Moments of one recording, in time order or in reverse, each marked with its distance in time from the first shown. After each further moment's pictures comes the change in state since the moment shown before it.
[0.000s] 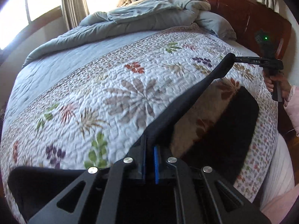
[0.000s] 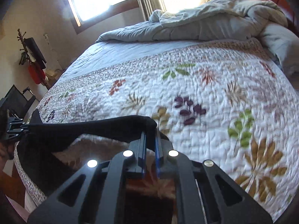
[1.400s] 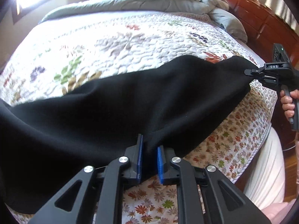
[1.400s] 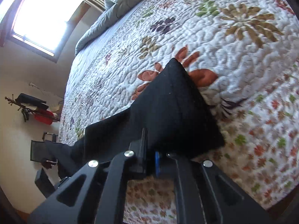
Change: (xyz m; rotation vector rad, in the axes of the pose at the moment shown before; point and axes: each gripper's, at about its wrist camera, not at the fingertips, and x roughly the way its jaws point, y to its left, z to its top) left arm 0.001 -0.091 -0.119 -0.239 0.061 0.005; right arm -0.035 0.012 -0.122 0.554 0.178 0.098
